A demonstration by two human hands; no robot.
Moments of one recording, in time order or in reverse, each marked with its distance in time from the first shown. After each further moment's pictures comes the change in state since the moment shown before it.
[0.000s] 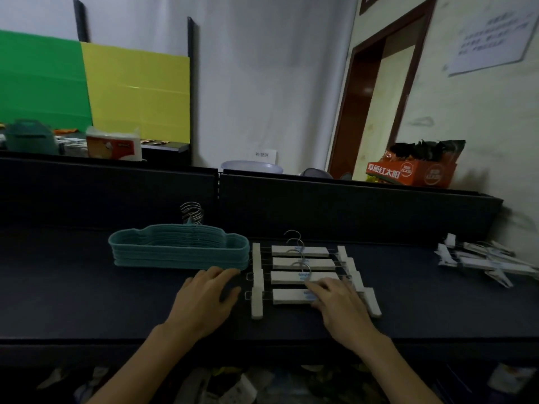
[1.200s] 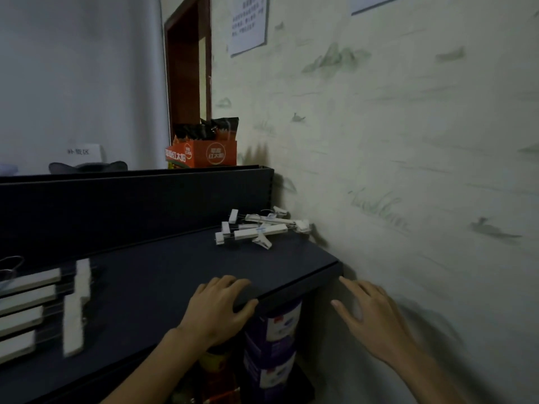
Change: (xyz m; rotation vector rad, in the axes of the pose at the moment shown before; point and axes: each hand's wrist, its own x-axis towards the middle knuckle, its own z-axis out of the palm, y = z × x) left_hand 0.062 0.442 0.183 -0.121 -0.311 0.534; right_hand -0.296 0.350 -0.159 -0.125 0.154 0.738
